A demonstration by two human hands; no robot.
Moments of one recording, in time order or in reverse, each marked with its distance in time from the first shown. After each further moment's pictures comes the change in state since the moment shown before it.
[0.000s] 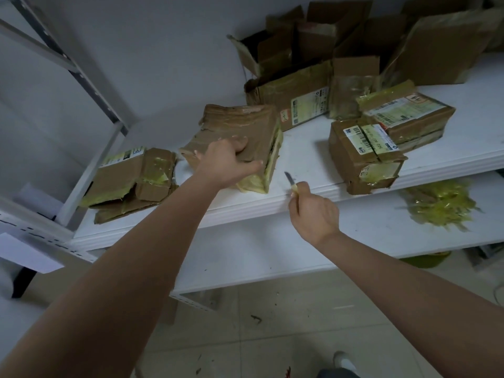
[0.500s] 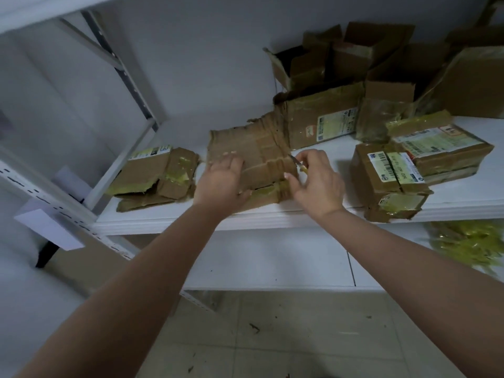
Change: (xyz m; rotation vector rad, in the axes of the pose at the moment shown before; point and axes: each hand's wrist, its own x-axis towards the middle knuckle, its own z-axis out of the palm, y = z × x) left_hand -0.033 -0.031 0.008 0.428 0.164 0.048; right_hand 0.071 -0.022 -0.031 0.244 0.153 -0.091
